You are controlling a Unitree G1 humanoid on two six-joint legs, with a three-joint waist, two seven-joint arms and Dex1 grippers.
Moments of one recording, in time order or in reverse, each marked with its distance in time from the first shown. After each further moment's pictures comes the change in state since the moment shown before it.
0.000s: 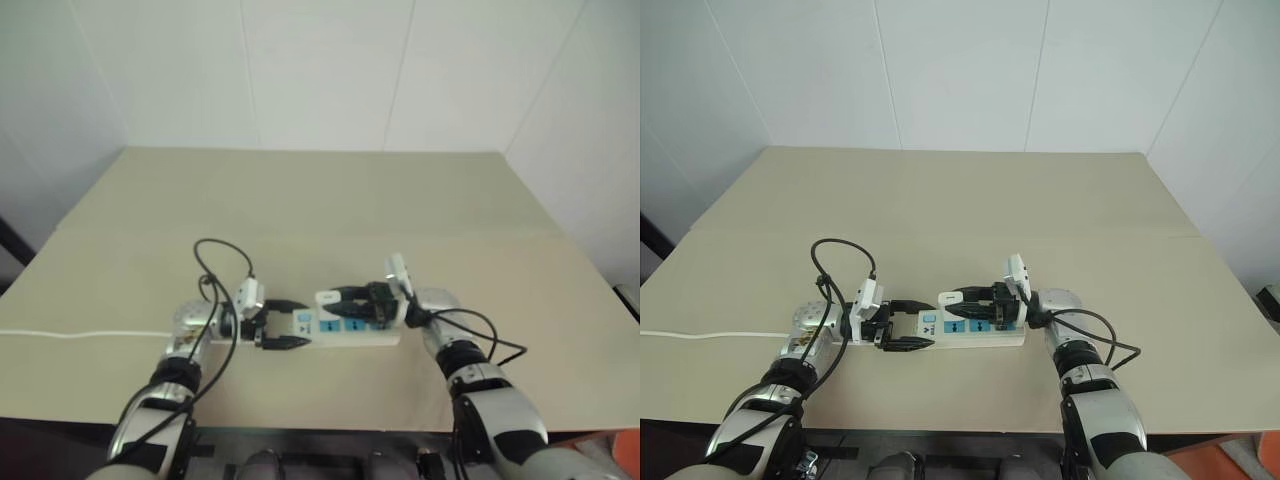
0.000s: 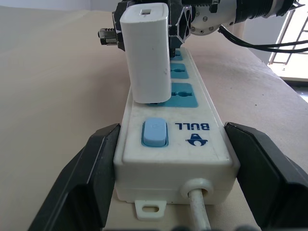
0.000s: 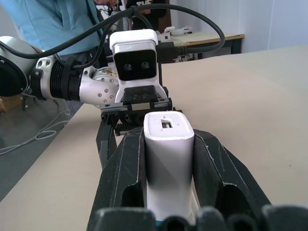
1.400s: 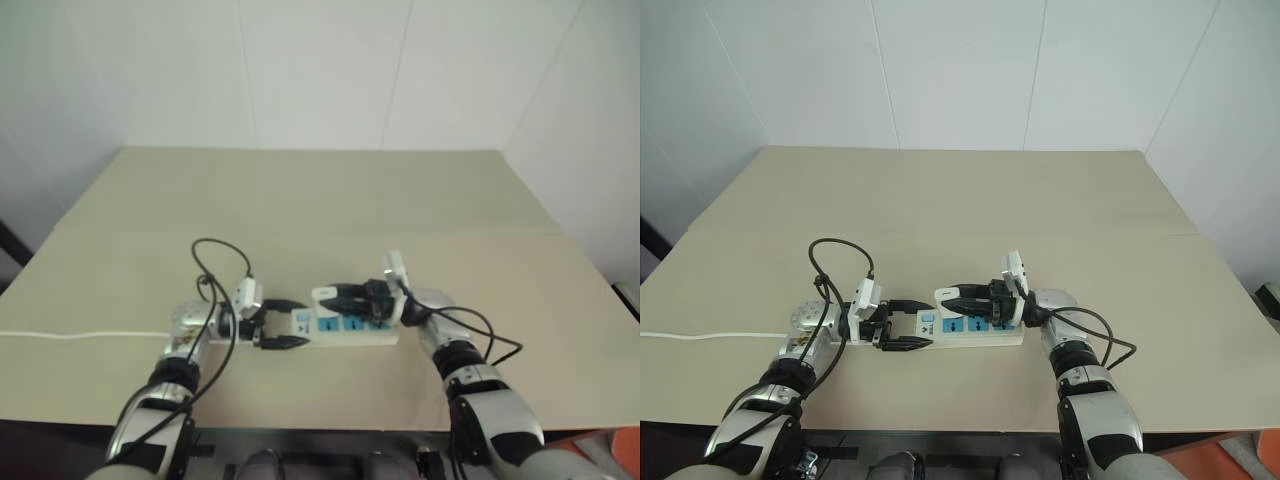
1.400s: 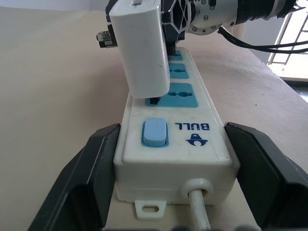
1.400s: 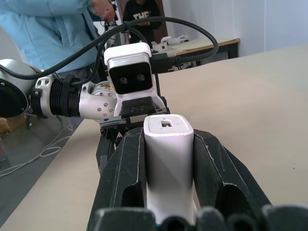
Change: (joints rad) left arm 0.001 0.004 0.005 0.000 0.000 -0.004 -0.006; right arm 0.006 0.024 -0.017 -0.054 0.018 0.095 -0.024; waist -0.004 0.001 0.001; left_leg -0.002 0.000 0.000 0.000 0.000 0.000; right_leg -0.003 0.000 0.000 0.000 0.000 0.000
